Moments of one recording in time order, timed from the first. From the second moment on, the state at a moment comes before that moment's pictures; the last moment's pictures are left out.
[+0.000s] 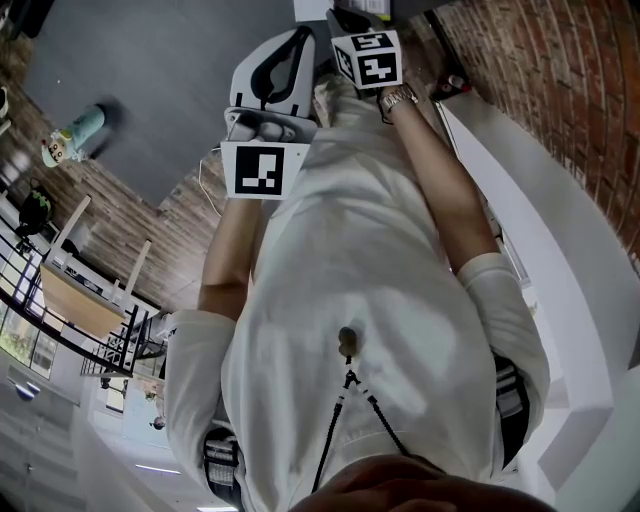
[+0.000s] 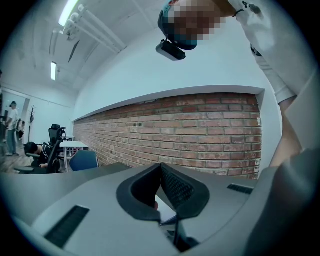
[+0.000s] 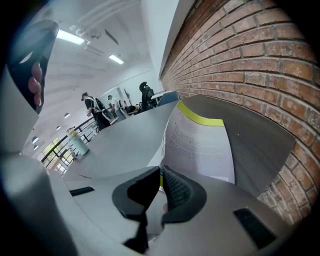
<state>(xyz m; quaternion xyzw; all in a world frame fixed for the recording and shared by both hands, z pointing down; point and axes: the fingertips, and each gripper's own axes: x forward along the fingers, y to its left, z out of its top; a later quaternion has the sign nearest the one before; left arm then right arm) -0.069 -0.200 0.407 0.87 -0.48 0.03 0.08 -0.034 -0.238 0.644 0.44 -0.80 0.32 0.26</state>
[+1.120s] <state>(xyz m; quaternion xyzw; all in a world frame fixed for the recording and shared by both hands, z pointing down) -0.021 -0.196 0.408 0.89 -0.44 0.03 0.08 0.032 -0.227 0.645 0.50 -0.76 0.36 0.21</state>
